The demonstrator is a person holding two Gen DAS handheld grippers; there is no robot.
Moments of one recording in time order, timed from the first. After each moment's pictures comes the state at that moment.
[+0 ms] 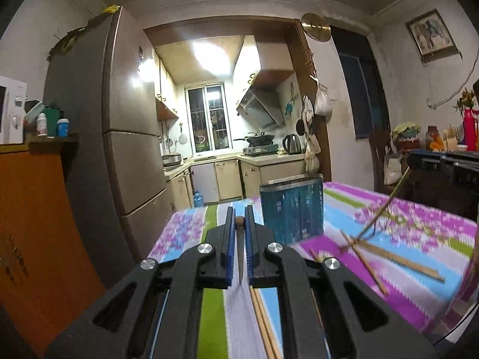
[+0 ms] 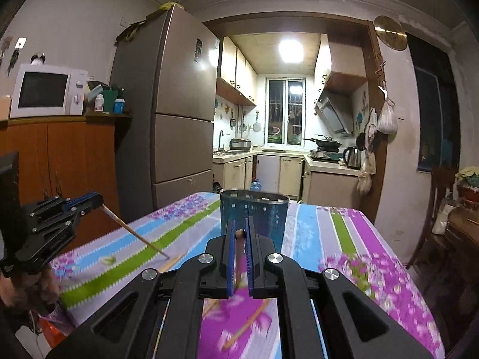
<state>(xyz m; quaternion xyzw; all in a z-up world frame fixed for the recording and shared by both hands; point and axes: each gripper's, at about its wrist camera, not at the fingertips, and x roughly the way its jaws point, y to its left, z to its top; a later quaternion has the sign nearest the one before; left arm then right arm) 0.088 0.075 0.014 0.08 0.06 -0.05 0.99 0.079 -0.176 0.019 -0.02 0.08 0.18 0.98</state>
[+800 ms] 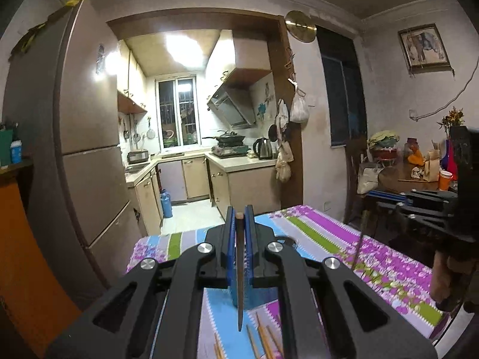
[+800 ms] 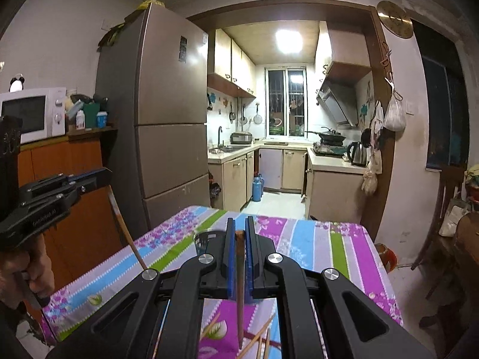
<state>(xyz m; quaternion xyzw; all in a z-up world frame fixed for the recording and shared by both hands) 0.179 0.019 0.127 0.07 0.09 -0.13 0.98 0.178 -0.196 0.111 0.00 0.10 0.19 0.98</state>
